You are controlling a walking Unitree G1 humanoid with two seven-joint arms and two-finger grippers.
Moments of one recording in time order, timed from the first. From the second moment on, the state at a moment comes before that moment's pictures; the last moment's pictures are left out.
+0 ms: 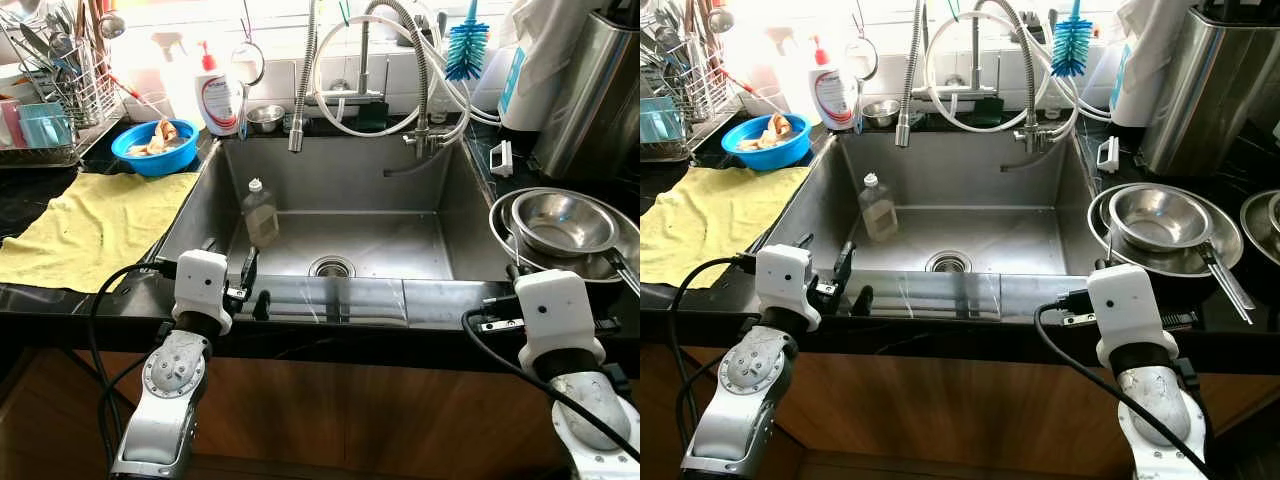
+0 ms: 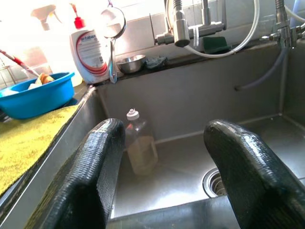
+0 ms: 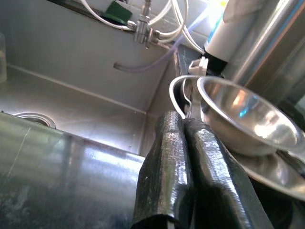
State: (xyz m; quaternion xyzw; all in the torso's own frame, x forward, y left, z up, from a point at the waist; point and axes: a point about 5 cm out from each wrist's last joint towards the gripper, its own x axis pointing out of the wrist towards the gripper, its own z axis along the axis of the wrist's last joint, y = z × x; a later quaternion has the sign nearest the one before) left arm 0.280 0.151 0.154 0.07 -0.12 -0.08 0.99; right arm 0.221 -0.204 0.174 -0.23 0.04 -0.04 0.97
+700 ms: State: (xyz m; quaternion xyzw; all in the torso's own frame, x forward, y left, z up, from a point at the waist) left arm 0.281 0.150 0.155 0.07 -0.12 -0.08 0.99; right arm 0.226 -0.201 0.203 -0.23 -0.03 -0.02 0.97
